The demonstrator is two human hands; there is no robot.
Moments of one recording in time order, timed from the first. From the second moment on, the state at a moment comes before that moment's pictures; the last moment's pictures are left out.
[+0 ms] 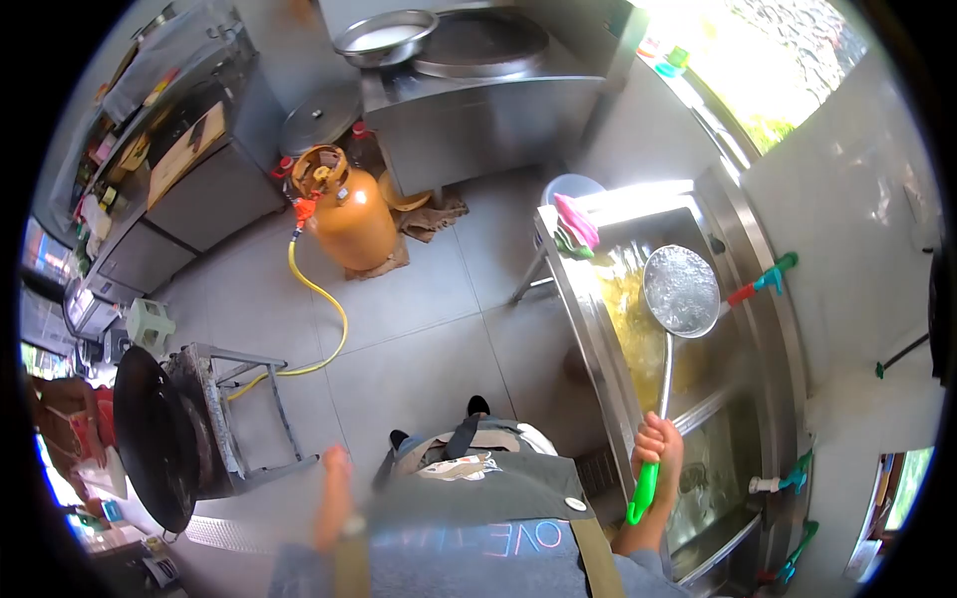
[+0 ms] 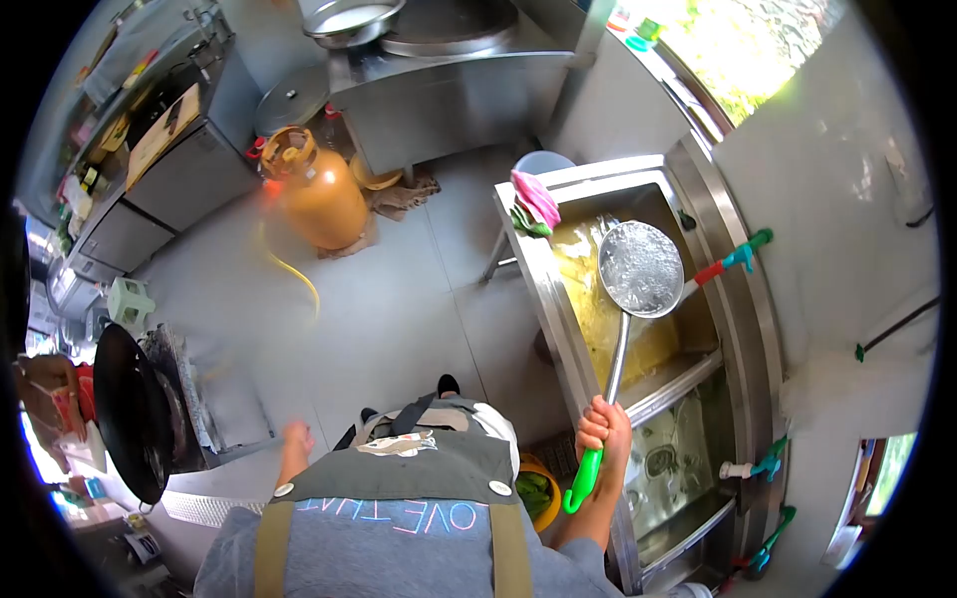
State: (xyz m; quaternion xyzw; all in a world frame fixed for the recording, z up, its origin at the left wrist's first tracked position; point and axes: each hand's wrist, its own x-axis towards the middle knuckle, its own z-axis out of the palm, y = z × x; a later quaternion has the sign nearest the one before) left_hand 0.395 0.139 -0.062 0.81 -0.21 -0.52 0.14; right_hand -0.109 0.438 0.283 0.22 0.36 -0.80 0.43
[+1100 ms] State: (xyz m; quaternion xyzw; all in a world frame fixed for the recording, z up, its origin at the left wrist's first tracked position) left_hand 0.633 0.395 -0.178 0.88 0.11 -0.34 0.31; right_hand 0.381 0.000 0.382 -0.23 0.39 -0.15 0.88
